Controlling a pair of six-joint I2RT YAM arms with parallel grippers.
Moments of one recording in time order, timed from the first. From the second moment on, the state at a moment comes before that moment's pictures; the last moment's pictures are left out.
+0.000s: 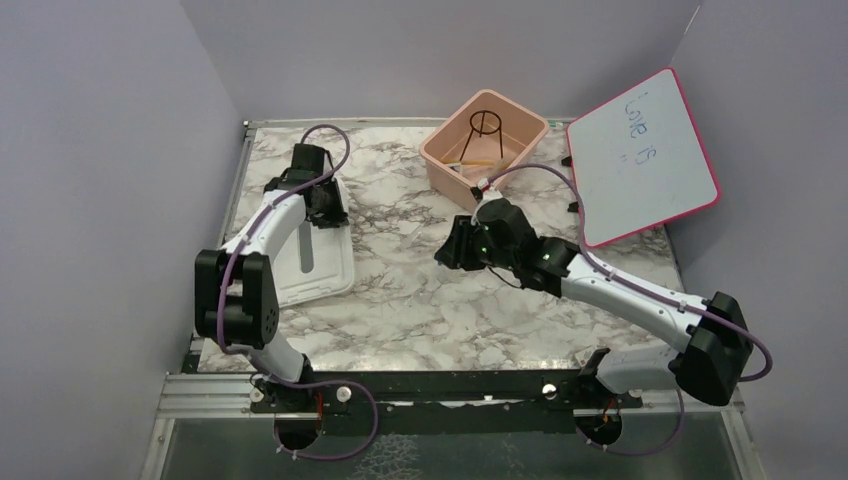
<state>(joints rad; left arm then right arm) -0.10 1.67 1.21 -0.60 0.11 -0.33 0.86 1.27 0.95 -0.27 0.07 0.68</state>
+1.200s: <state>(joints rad) -0.10 1.42 1.09 -0.52 0.43 -0.49 0.91 2.02 1.39 0.17 -0.38 0.94</state>
